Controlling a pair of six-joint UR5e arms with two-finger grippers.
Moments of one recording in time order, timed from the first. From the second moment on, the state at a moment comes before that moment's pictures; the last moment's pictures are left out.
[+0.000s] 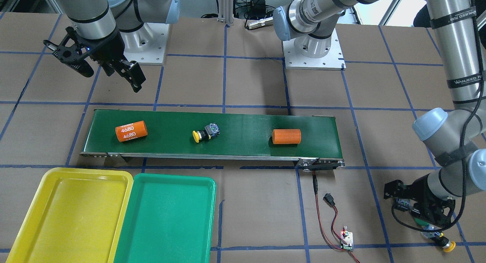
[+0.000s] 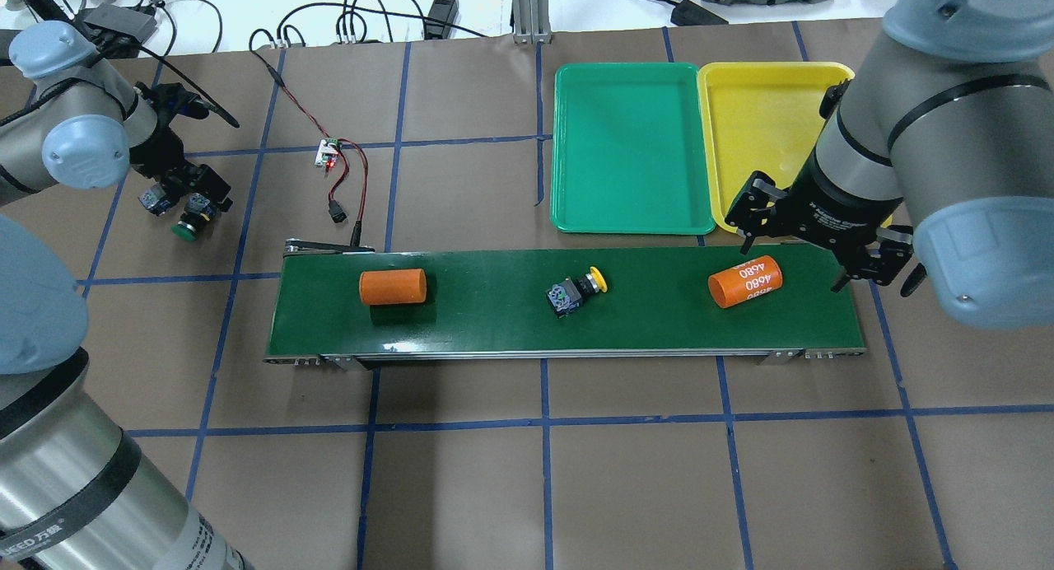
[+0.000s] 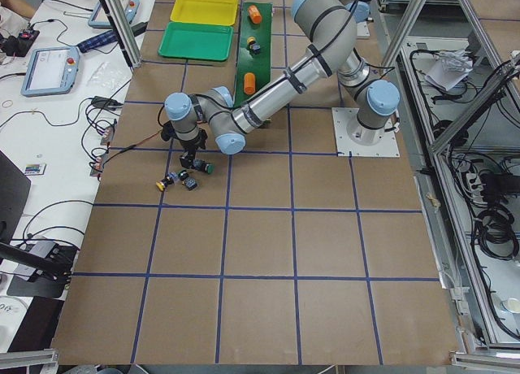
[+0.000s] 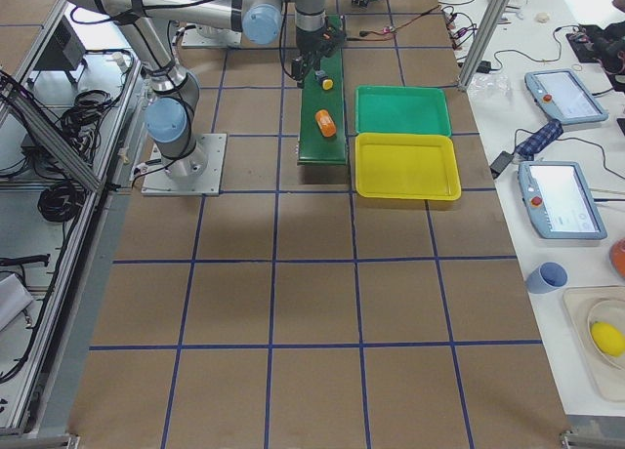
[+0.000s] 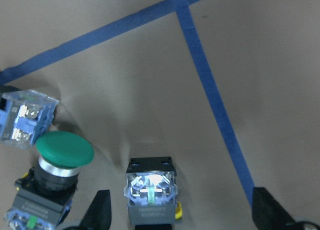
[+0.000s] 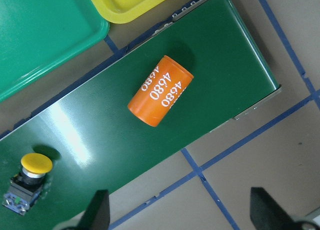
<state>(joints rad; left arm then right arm) -1.14 -2.23 -1.48 -1.04 1.56 0.82 1.56 -1.71 1.89 -1.75 -1.58 0.60</state>
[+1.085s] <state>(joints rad) -1.30 -2.00 -1.61 -1.22 1.57 0.54 1.75 -1.44 1.90 -2.09 -1.55 1.03</state>
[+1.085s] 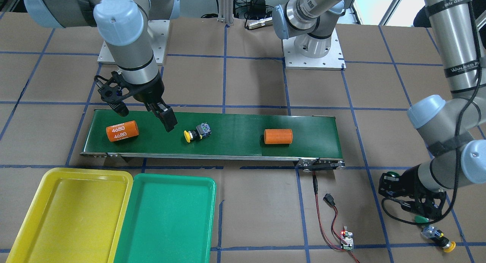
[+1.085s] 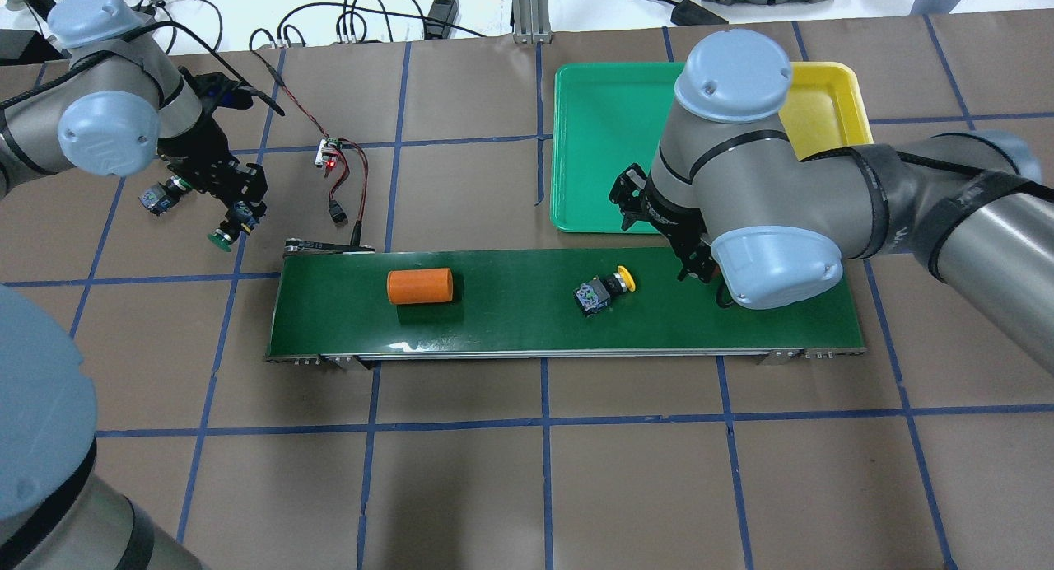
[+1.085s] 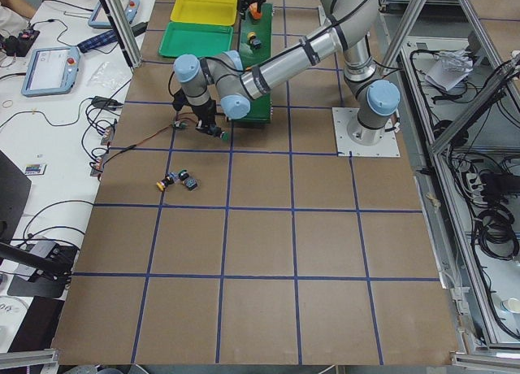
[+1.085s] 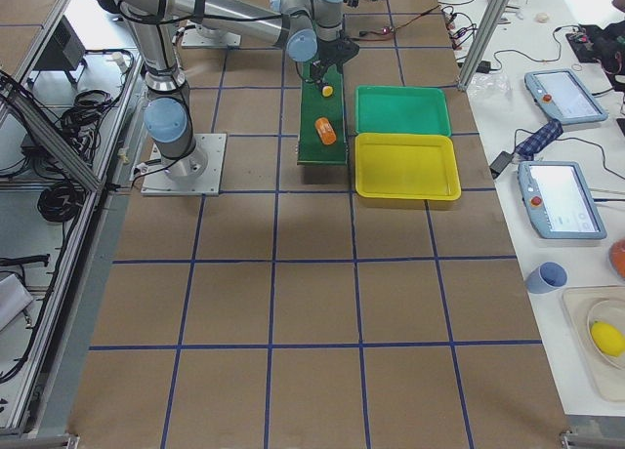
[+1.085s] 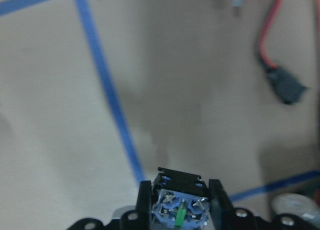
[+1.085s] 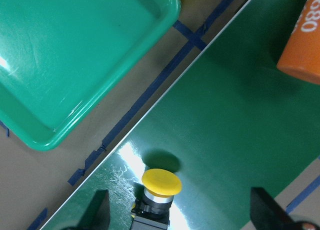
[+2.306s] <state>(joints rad) -1.48 -1.80 -1.79 -1.24 1.56 0.12 1.77 -1.32 1.90 -2.09 -1.54 1.13</state>
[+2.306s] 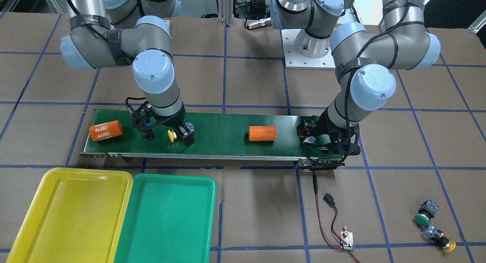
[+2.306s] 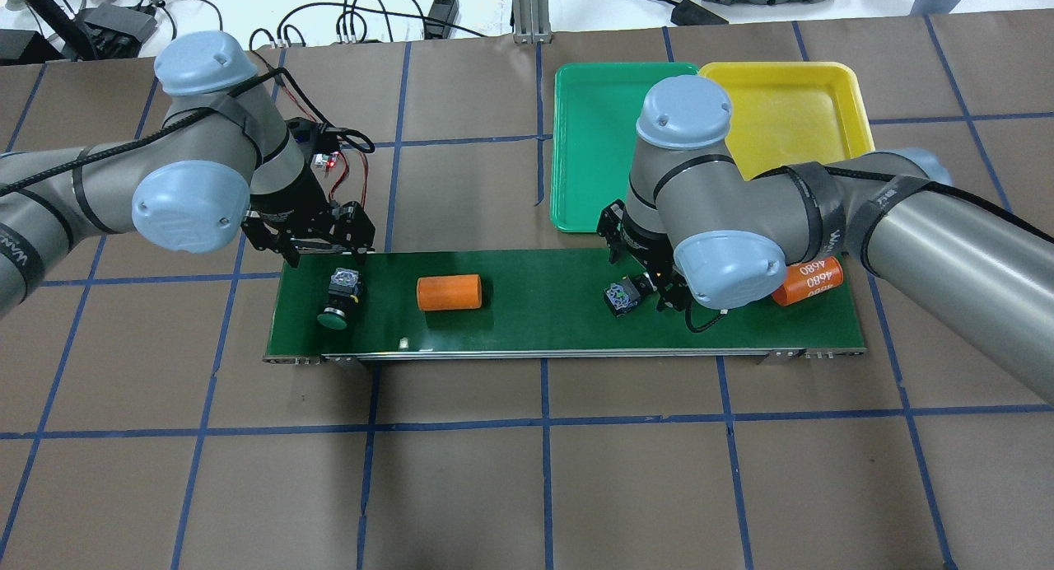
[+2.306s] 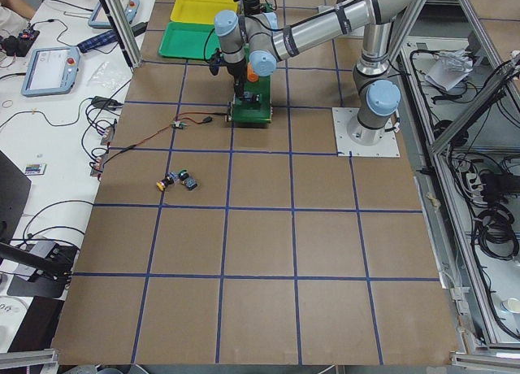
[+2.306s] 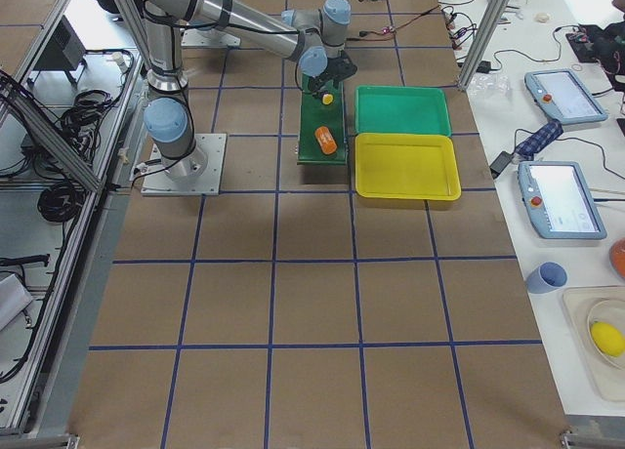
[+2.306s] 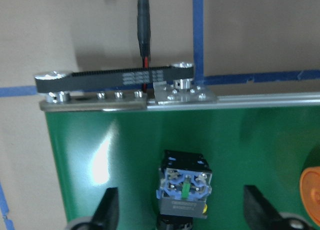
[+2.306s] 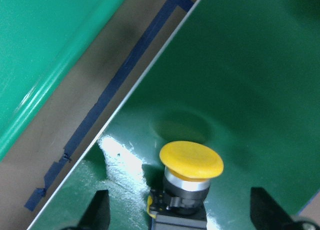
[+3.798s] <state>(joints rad) -1.05 -2.34 -1.25 -1.19 1.57 1.19 1.63 -1.34 1.74 -1.92 -1.62 0.75</state>
